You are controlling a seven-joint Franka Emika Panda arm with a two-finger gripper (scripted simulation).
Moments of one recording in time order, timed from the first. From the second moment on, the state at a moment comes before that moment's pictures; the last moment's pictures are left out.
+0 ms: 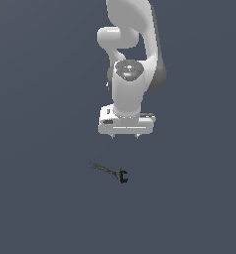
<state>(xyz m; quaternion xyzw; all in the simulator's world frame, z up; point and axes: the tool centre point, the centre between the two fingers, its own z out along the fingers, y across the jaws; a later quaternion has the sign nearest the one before) 0.002 0.028 0.168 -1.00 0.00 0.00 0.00</state>
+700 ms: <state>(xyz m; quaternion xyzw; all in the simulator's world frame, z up) 0.000 0.043 0.176 -1.00 -0.02 0.01 0.01</state>
